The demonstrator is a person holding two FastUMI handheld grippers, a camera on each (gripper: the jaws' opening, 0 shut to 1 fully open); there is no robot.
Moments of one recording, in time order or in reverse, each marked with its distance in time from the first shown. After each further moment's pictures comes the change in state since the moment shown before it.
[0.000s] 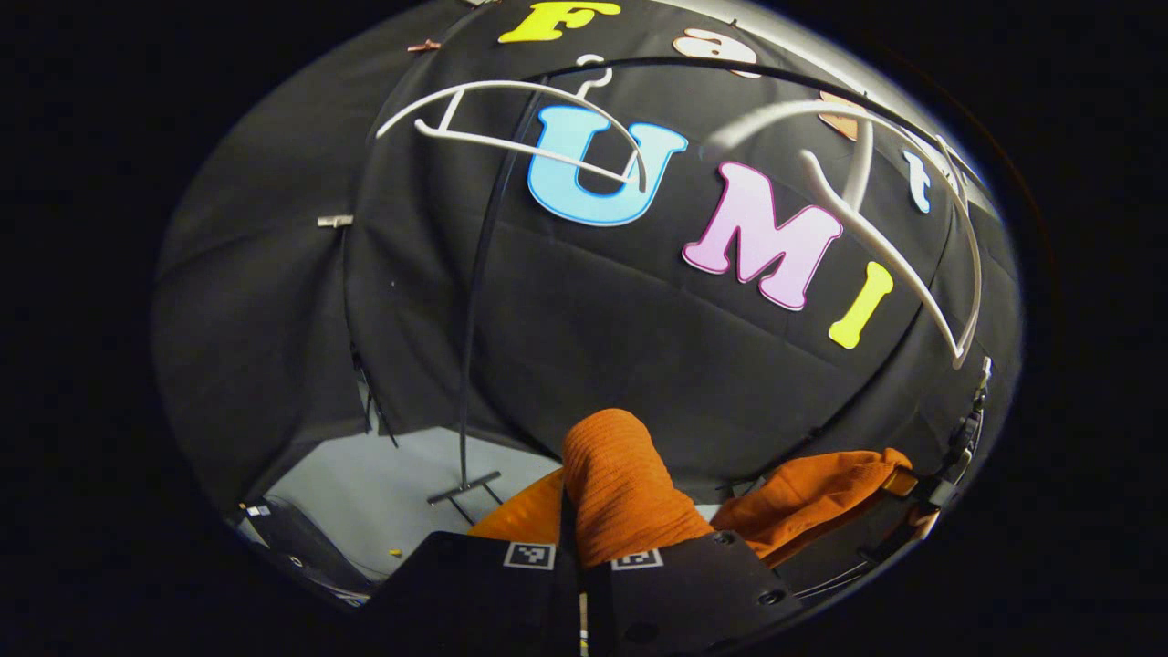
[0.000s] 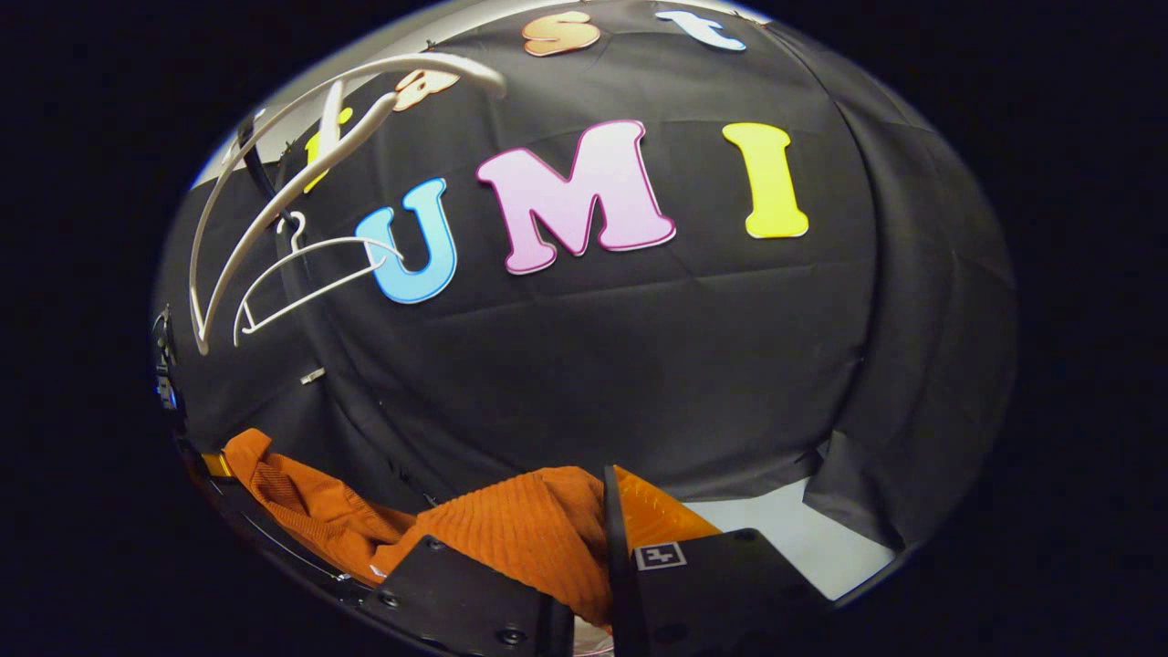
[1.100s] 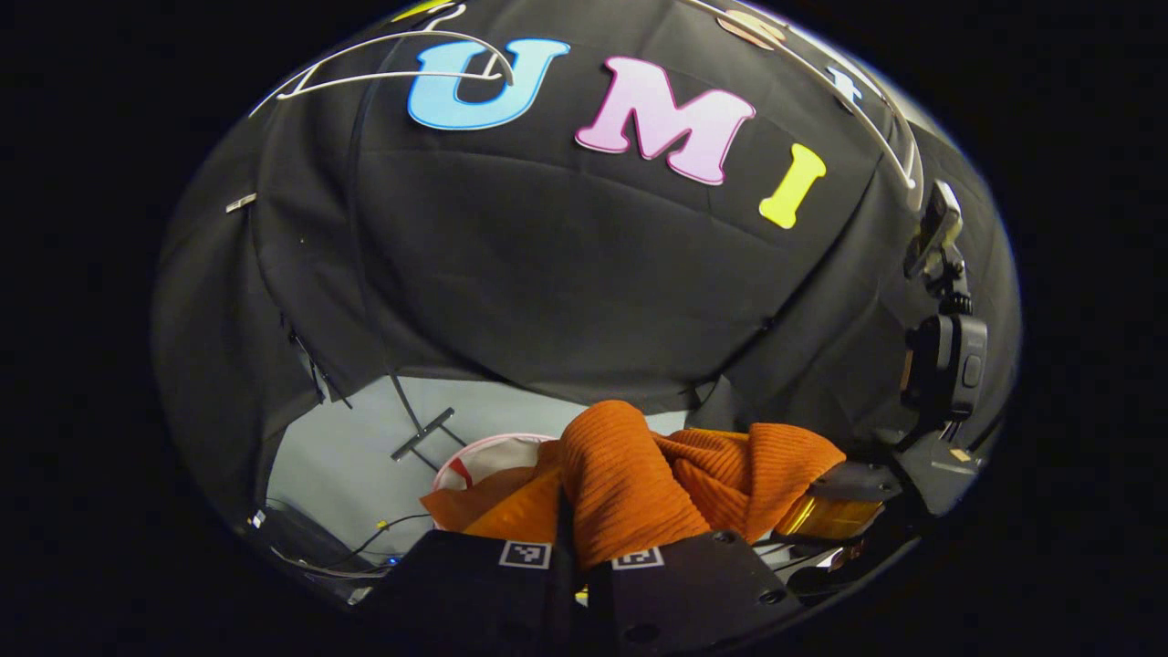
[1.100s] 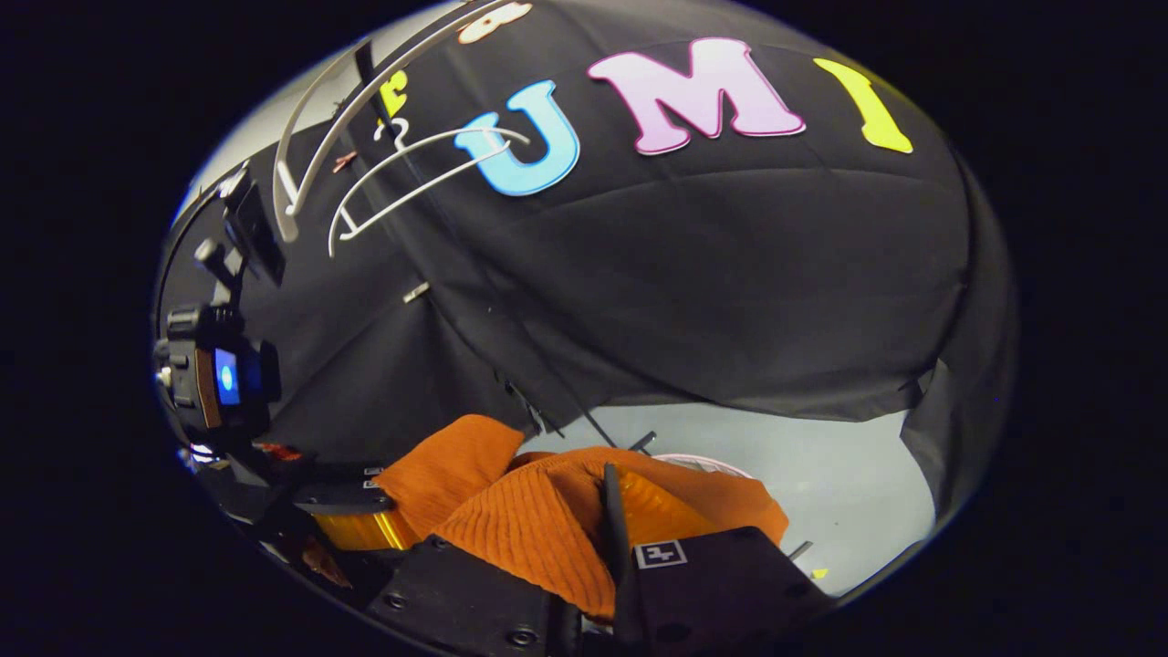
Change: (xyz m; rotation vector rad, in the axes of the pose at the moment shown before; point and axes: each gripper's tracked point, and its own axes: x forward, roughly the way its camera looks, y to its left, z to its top) left arm 0.016 -0.095 -0.112 0.205 0.298 -0.149; right arm -0.036 0.143 -0.110 -0.019 0.322 0.299
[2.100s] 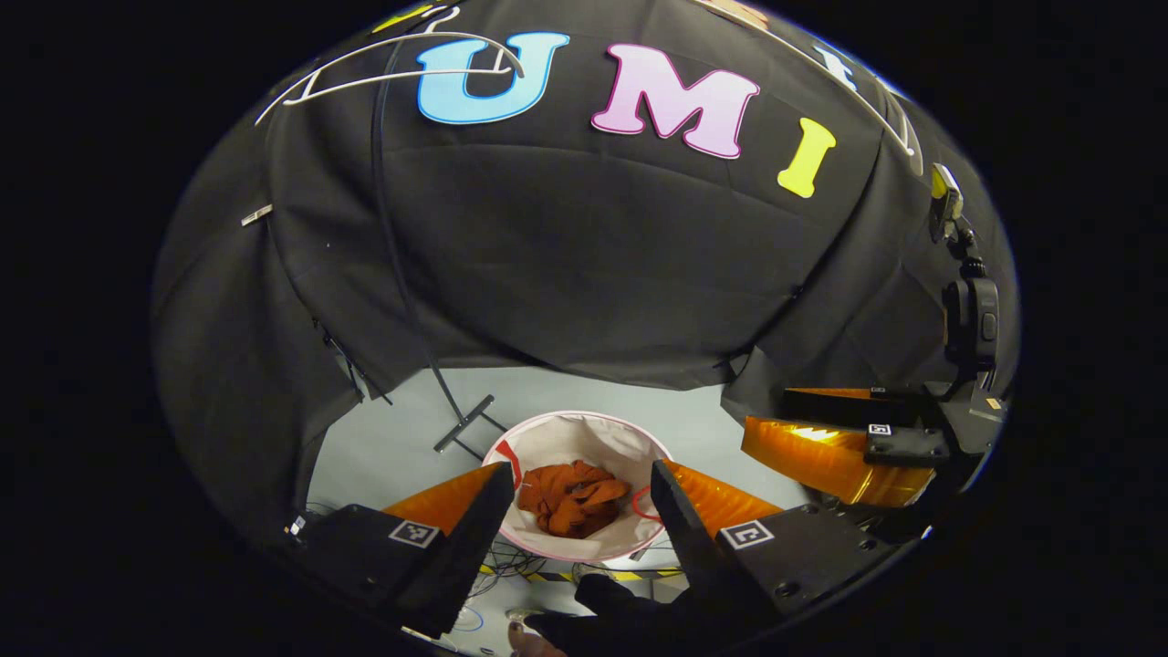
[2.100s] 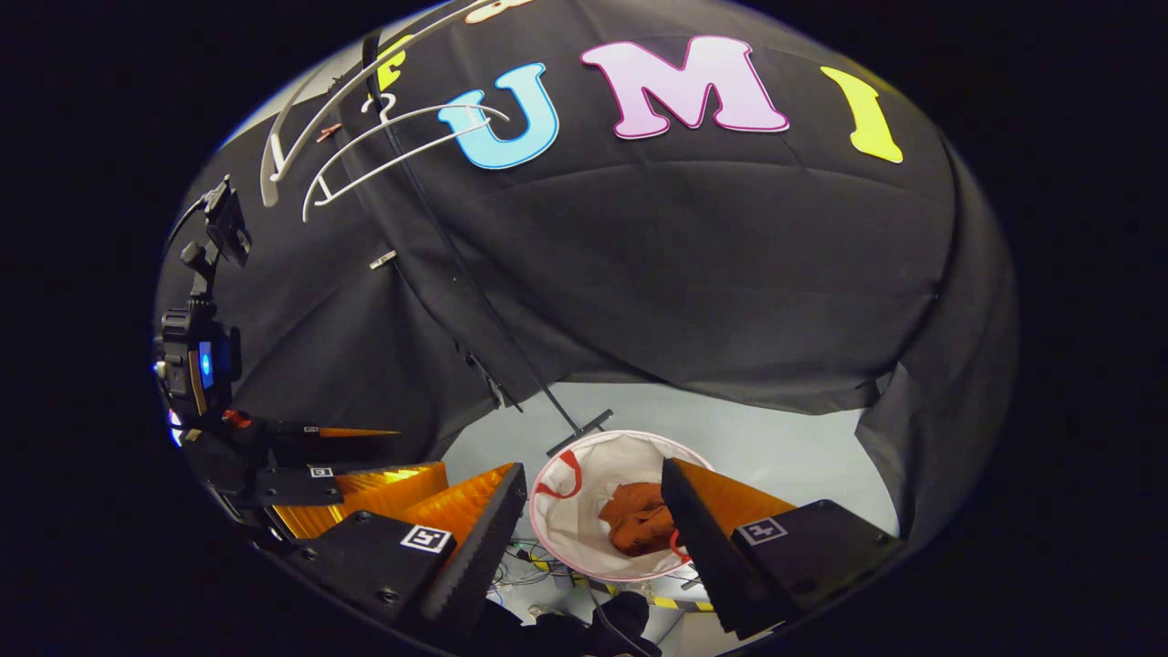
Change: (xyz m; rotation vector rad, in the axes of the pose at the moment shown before) left arm -0.030 0.042 -0.021 0.041 0.029 0.096; right arm -0.023 -0.025 -0.016 -0.030 0.033 -0.112
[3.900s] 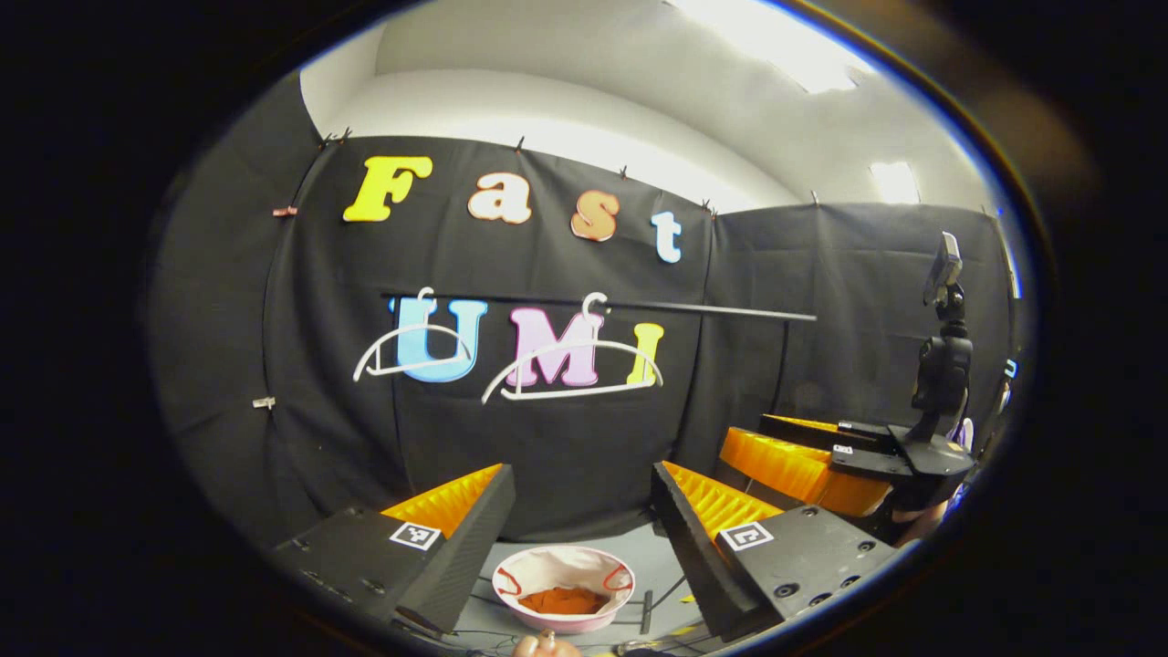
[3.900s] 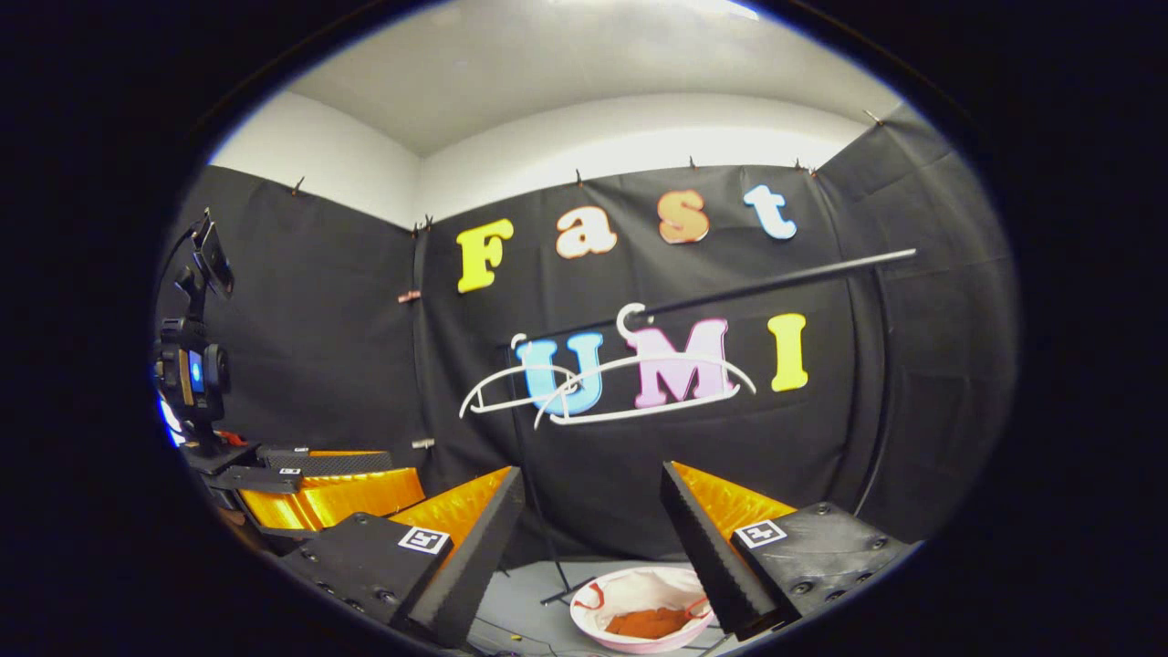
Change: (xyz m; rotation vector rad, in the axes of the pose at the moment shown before) left arm -0.416 0.007 0.021 0.245 -0.763 -0.308; right arm -0.358 0.229 0.058 -0.101 -0.898 -0.172
